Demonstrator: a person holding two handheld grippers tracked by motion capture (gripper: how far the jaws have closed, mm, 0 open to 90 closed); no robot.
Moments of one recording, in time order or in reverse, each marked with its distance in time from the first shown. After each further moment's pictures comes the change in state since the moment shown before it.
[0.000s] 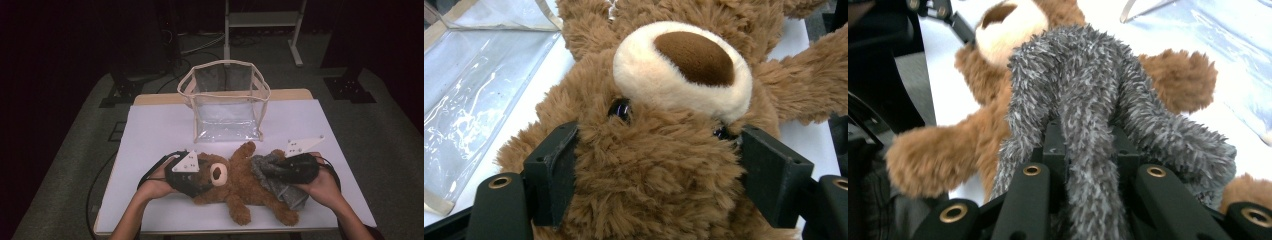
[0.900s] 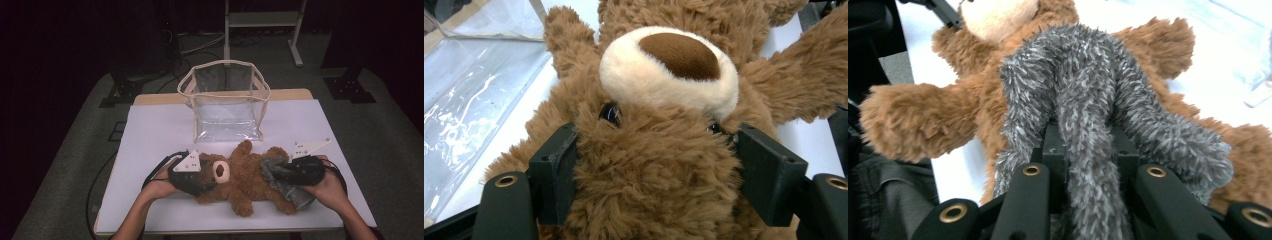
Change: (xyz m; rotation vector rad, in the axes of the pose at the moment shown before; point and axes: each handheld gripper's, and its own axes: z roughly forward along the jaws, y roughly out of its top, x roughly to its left) left arm -0.001 -0.002 0.012 -0.062 -0.001 -0.029; right arm -0.014 -0.017 -0.003 0.016 -0.029 0.059
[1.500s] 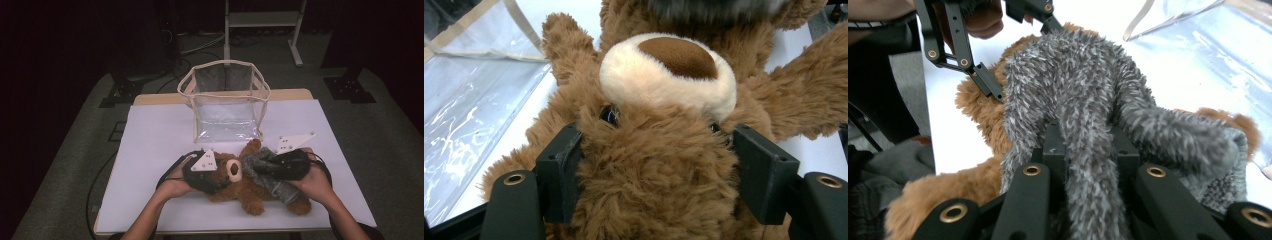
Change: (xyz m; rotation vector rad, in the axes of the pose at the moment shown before) left arm -0.008 0.024 0.029 -0.010 0.010 -0.008; right arm 0.018 0.037 0.019 -0.023 0.025 -0.103
